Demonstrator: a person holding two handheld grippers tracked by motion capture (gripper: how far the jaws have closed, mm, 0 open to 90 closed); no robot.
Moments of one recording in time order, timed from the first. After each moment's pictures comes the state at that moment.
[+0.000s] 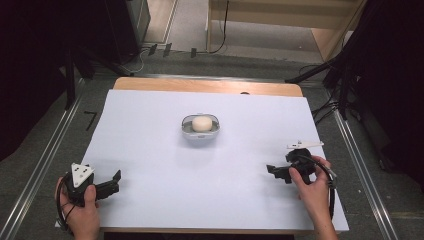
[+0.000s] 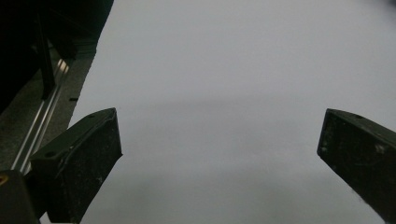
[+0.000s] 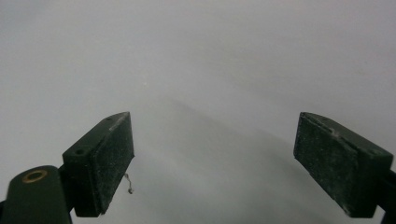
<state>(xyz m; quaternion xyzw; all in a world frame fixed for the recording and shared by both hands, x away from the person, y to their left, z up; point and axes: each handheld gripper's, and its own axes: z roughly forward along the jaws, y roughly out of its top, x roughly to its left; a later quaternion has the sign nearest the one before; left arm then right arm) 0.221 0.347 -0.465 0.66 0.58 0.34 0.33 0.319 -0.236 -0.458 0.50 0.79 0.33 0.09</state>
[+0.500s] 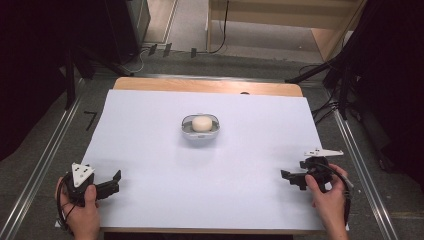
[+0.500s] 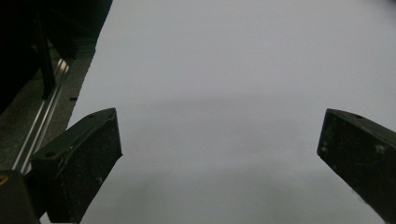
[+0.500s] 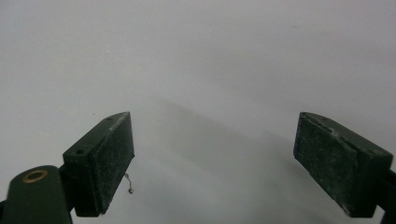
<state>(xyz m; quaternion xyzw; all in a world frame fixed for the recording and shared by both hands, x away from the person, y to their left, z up) 0.222 0.347 -0.466 0.66 0.58 0.34 0.33 0.300 -0.278 -0.465 0.52 0.78 0.34 0.10</state>
